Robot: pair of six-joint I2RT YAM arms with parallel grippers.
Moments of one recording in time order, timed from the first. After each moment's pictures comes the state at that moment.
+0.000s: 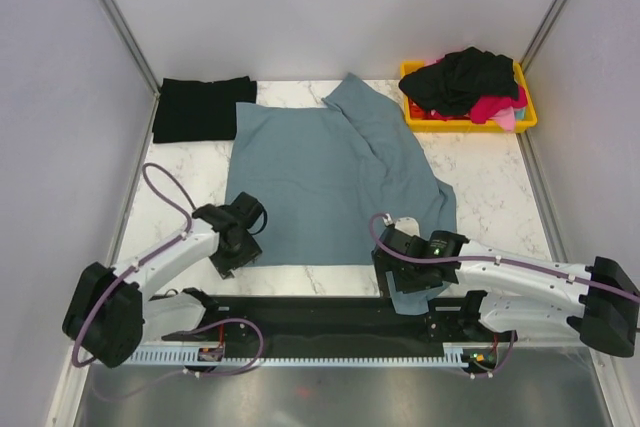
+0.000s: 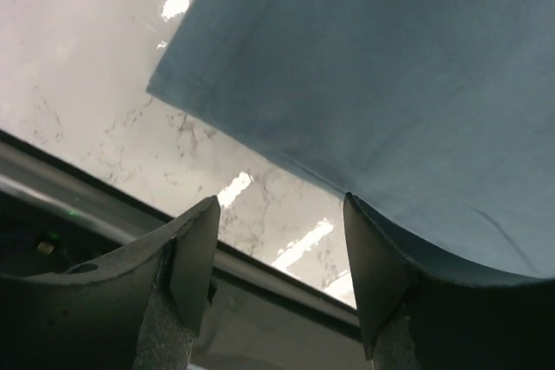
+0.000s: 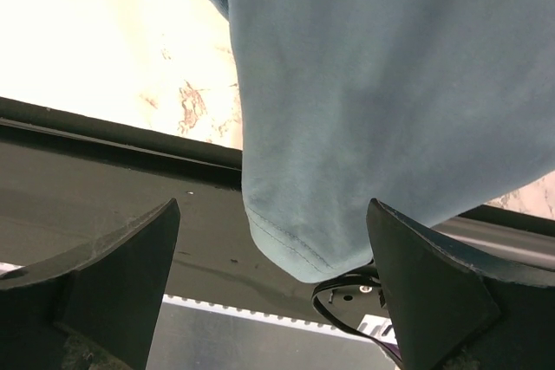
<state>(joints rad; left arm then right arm) -0.53 1.18 0.65 -0.98 -0.25 -1.18 1.08 1.08 0.67 -0.91 0.16 0.90</state>
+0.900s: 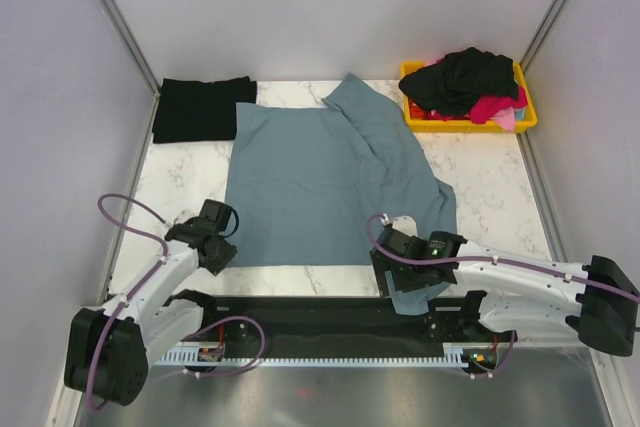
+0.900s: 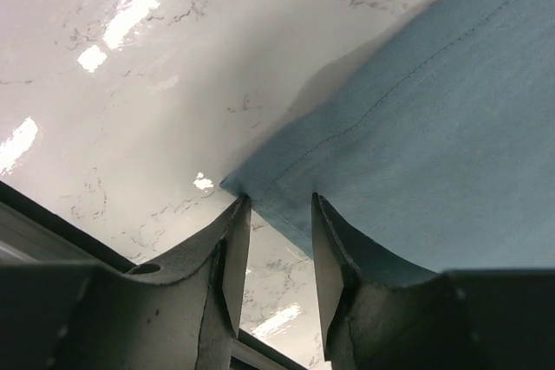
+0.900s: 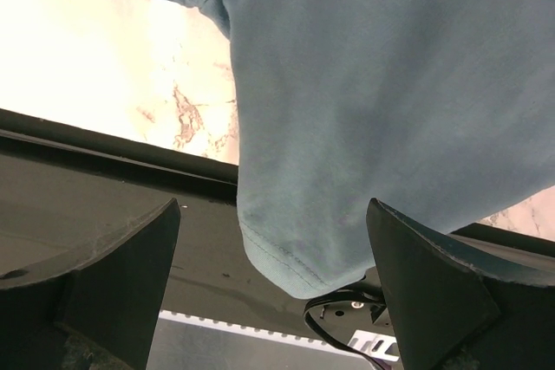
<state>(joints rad) -0.26 0.96 0.46 -0.81 -0.30 -1.13 1.08 1.08 0.66 -0.87 0.18 0.85</state>
